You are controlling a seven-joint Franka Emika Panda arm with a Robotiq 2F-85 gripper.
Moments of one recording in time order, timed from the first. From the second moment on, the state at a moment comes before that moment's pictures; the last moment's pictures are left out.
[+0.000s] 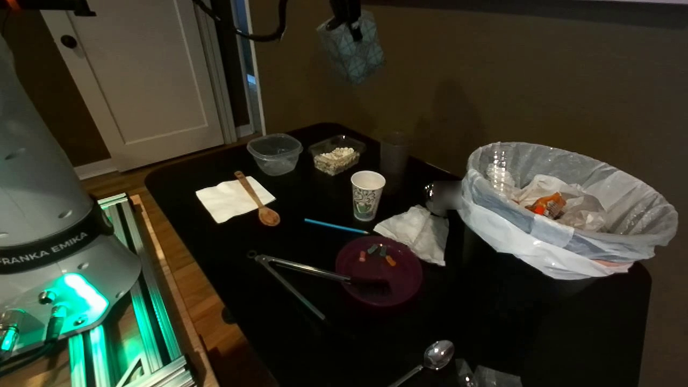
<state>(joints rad) 0.07 -0.06 0.14 -2.05 -0.45 2.26 0.75</state>
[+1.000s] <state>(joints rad) 0.20 0.17 0.18 -1.69 -0.43 2.12 0.48</state>
